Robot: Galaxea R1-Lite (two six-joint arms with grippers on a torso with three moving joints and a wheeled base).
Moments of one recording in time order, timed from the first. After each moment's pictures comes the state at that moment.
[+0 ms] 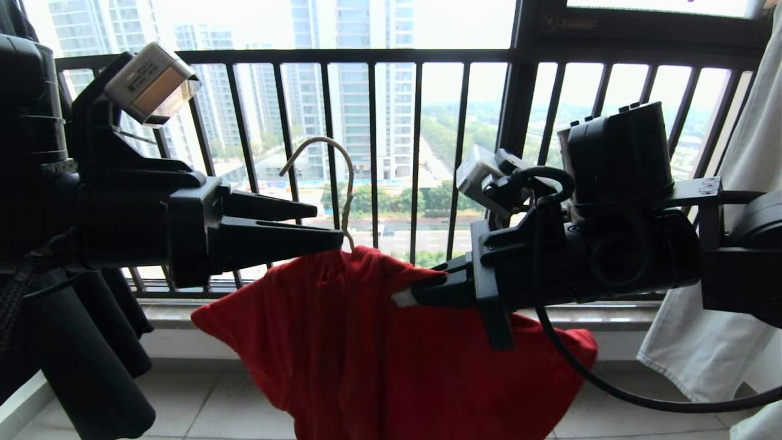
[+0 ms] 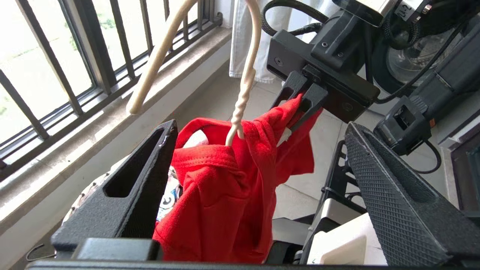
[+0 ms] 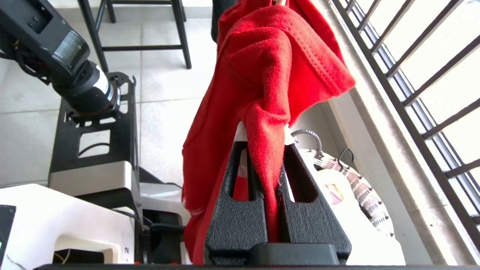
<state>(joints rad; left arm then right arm) -0.39 1.34 -1.08 -0.07 -0.79 -0.05 0.67 1.66 -1.22 -0.05 0.62 -0.27</state>
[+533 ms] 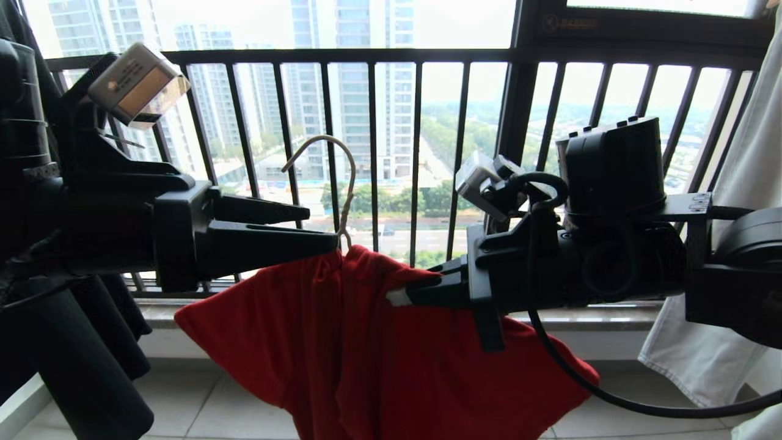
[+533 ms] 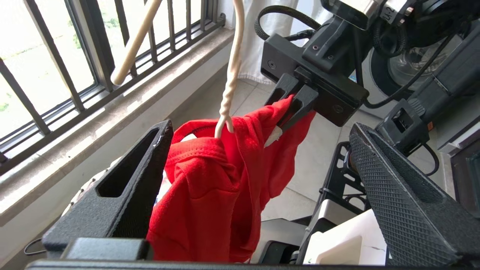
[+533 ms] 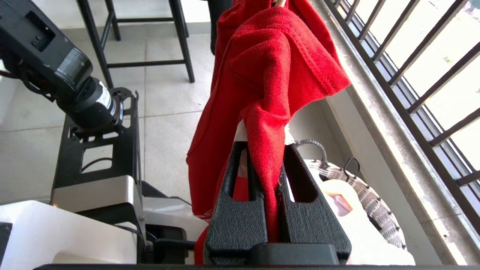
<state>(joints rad) -0.38 1.31 -1.06 -0.07 -0.78 -0.07 0.67 1.67 -1.16 -0.18 0.63 -0.21</state>
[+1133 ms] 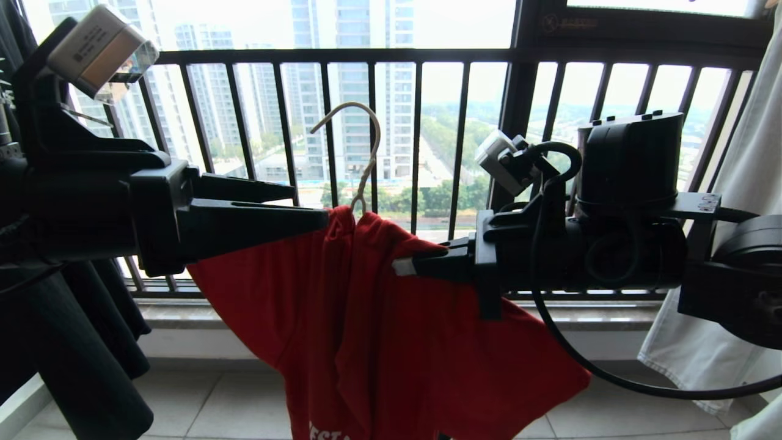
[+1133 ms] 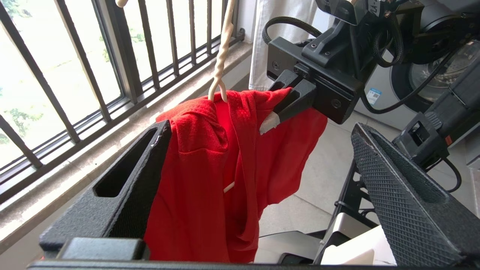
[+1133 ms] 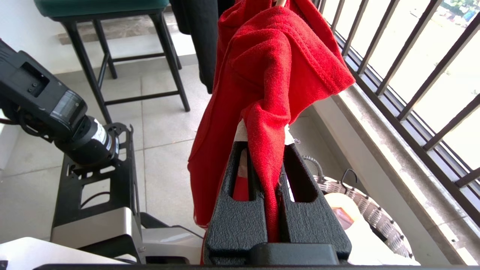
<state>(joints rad) -0.38 1.28 -1.08 -0.07 -0.70 -0.07 0.63 1.67 -1.13 -0.32 0.63 -0.08</state>
